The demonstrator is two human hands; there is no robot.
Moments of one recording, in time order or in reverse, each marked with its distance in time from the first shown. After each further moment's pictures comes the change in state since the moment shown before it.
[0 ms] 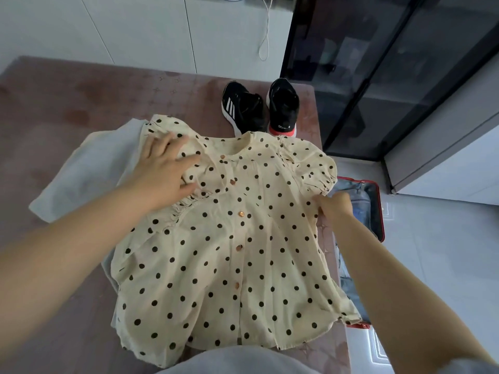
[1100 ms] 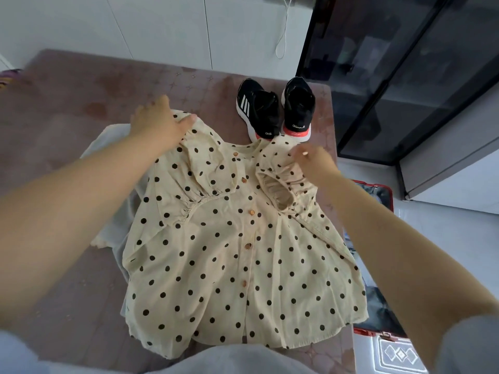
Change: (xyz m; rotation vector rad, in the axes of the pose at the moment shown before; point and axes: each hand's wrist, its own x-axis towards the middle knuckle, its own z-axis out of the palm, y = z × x) left_hand 0.056 -0.015 -0.038 -0.316 0.080 -0.559; right_hand -0.008 -0.077 0.020 -0.342 -0.203 -0.698
